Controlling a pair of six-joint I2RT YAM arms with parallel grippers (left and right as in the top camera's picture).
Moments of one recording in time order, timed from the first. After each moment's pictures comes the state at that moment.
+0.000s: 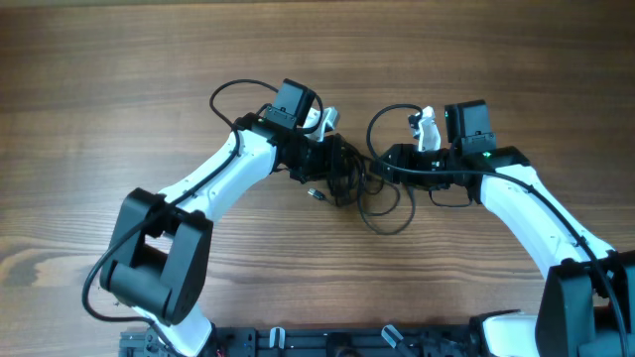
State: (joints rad) left arm -0.46 1.83 1.21 -0.57 0.65 -0.48; right arm 0.17 1.53 0.87 -0.45 -0.68 0.36
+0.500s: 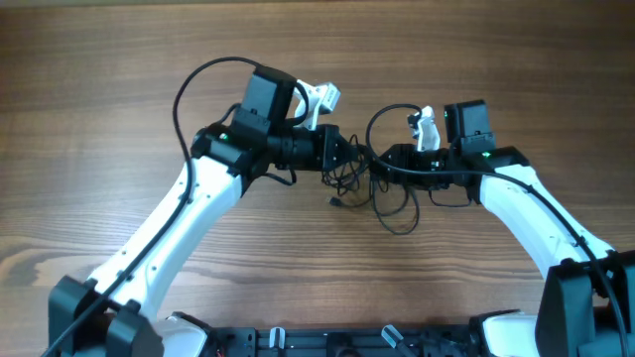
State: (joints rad) left arm -0.46 1.51 1.21 -0.56 0.73 -0.47; right arm 0.18 1.53 0.87 -0.43 -0.68 0.36
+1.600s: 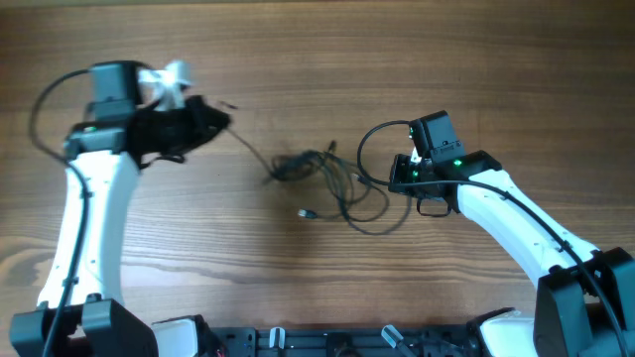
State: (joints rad) left arm 0.15 1.48 1.21 -0.75 0.69 -0.31; right arm 0.33 1.53 0.87 -0.54 -0.11 0.54
